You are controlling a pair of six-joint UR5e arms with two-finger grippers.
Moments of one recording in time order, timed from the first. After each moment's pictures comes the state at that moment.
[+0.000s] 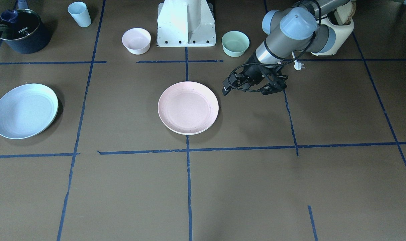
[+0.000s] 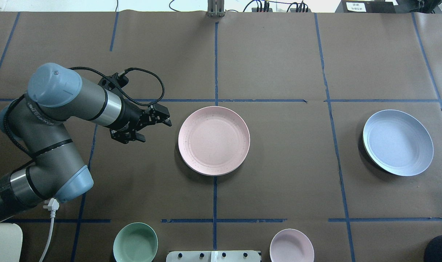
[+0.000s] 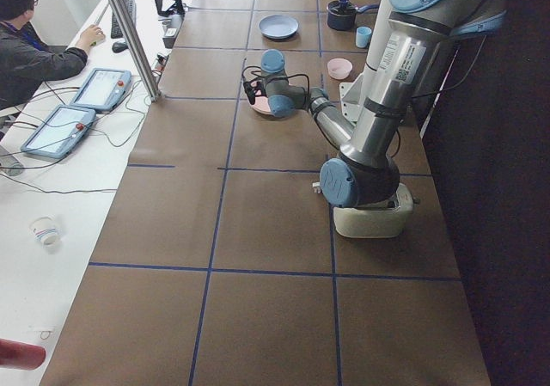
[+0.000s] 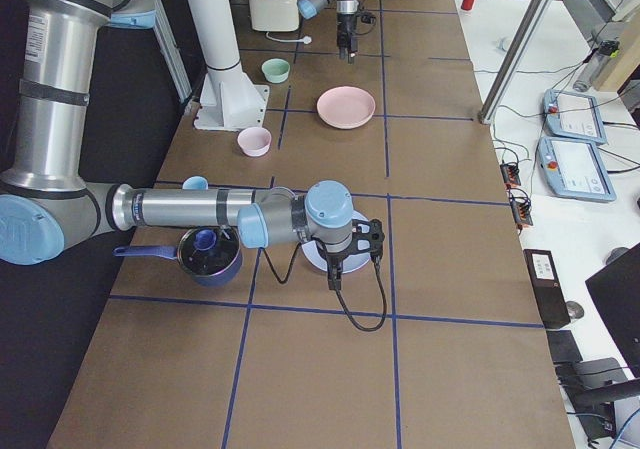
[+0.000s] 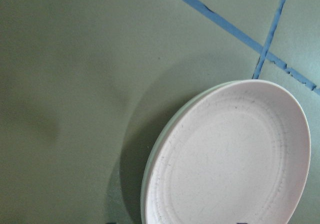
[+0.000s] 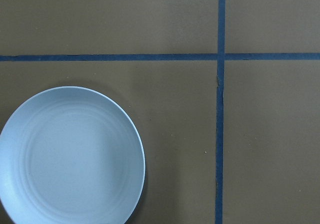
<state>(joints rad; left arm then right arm) -0.67 -1.97 -1.82 -2.03 -2.10 -1.65 1.45 -1.79 1.80 -1.30 2.39 0.28</state>
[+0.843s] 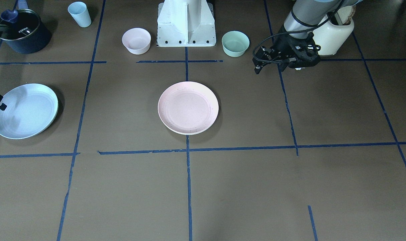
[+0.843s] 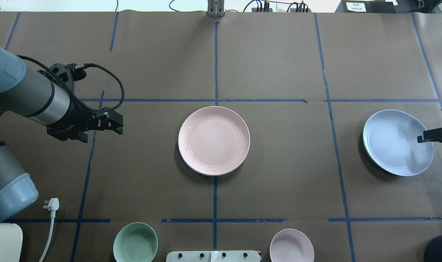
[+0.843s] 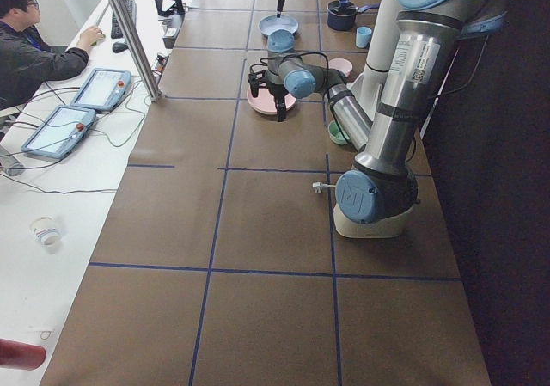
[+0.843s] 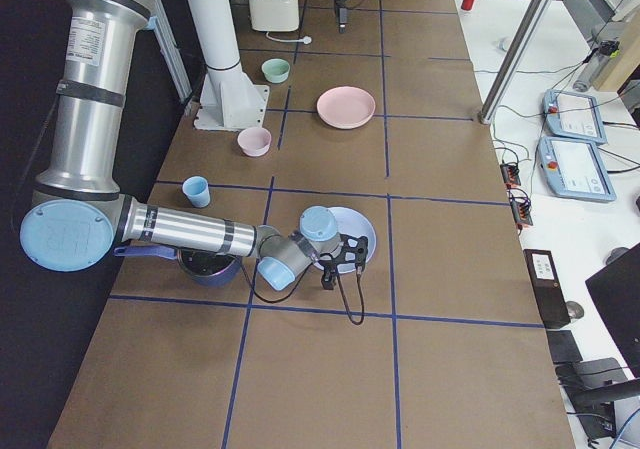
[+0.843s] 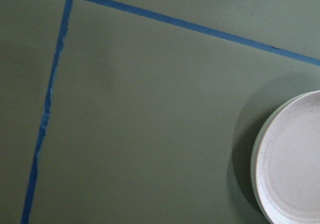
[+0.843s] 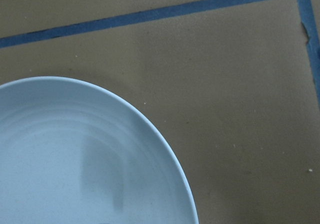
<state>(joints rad) -0.75 -1.83 -2.12 -1.57 -2.10 -1.27 1.08 -1.77 1.49 -0.61 2.22 0.94</state>
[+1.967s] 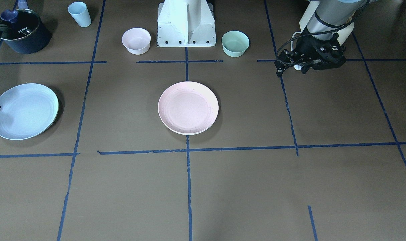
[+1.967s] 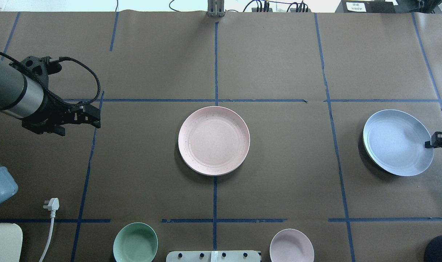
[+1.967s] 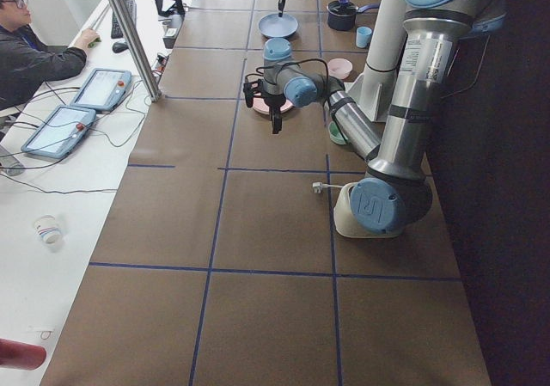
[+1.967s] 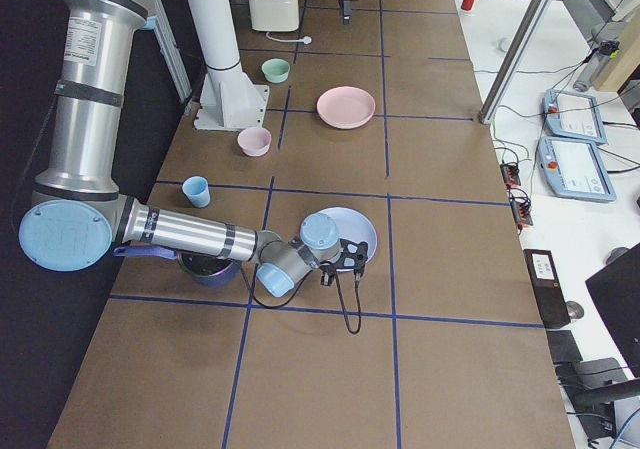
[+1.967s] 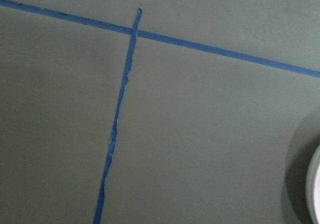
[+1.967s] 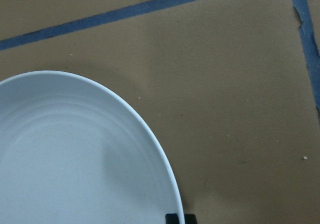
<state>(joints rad) -0.81 -1.75 -2.13 -1.57 -2.10 -1.17 1.14 -1.76 1.47 -0.60 2.32 0.94</state>
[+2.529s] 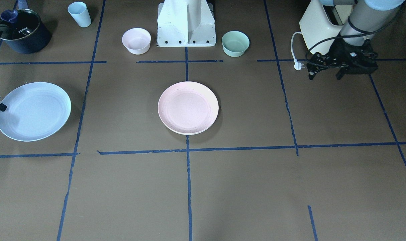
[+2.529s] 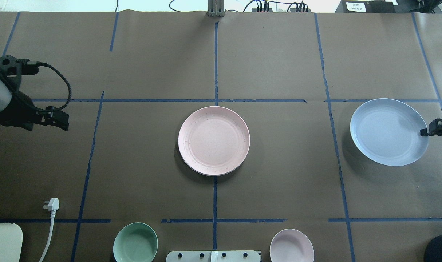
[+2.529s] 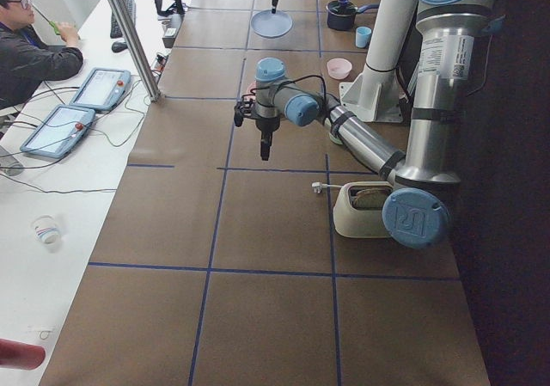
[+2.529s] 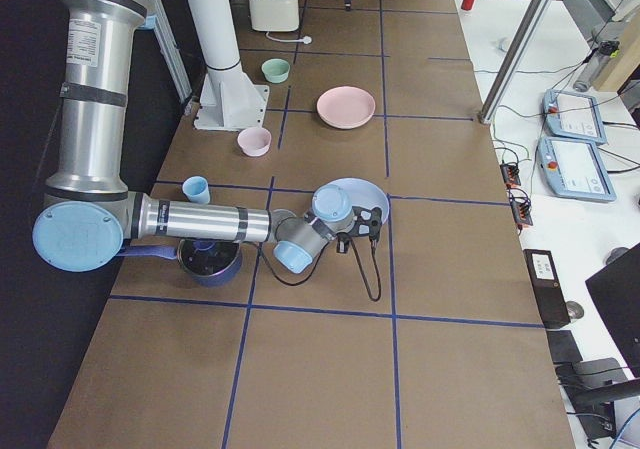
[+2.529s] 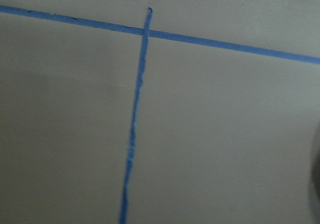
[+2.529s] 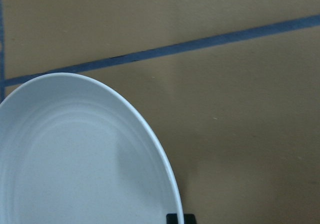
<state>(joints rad) -0.98 -1.60 -2.10 -1.56 -2.12 -0.71 1.16 -1.68 1.57 -0.60 2.40 1.00</state>
